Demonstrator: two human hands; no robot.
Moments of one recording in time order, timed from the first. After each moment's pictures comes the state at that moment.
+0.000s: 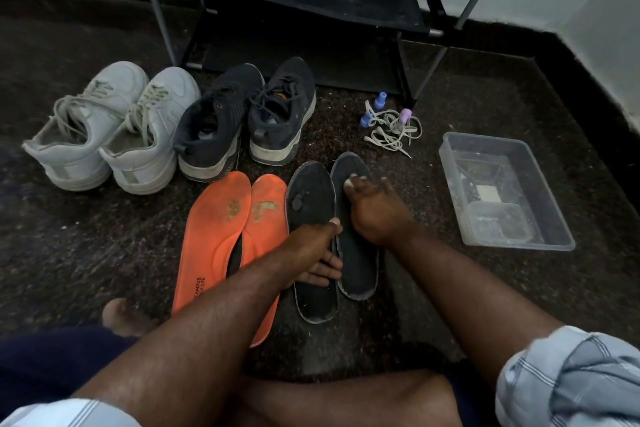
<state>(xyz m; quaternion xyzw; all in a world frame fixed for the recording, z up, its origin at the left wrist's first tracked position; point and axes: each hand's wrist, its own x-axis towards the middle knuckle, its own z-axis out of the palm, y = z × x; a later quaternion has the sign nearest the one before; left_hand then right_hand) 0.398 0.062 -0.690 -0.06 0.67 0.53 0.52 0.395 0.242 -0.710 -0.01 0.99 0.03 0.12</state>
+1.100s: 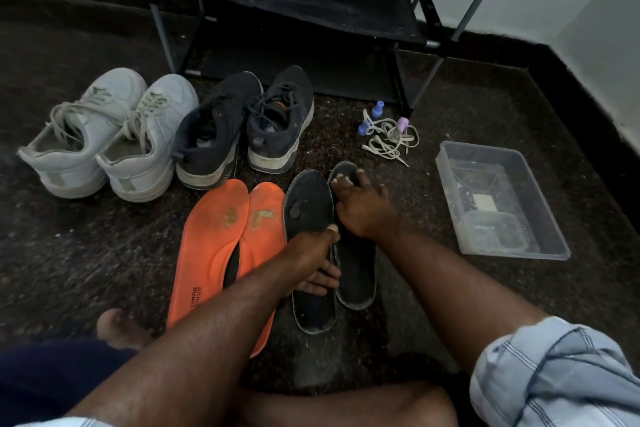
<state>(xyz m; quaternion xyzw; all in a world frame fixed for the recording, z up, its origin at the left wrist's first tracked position) 0.398 0.066 -0.686 -0.08 0.67 0.52 0.52 0.367 0.229 -0.703 0.07 0.98 -0.08 0.17</state>
